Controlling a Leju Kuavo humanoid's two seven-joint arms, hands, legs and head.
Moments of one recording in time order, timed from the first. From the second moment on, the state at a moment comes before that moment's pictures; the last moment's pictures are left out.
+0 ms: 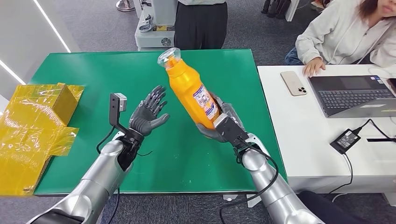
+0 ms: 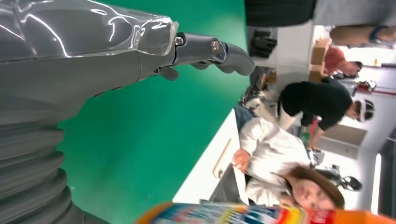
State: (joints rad) left arm -0.68 -0.11 -0.43 -0.59 0.27 -0.31 -0.36; right arm -0.49 0.06 0.45 -1.07 0.28 0.04 -0.61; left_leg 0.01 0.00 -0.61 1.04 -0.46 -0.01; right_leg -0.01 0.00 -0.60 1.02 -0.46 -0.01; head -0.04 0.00
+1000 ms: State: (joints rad) left arm -0.69 -0.05 -0.43 -0.66 0.27 -0.35 -0.32; right arm -0.54 0.09 0.42 -0.88 0.28 0.04 -0.63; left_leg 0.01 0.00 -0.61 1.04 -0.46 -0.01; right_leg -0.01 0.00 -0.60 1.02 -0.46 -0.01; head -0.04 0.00
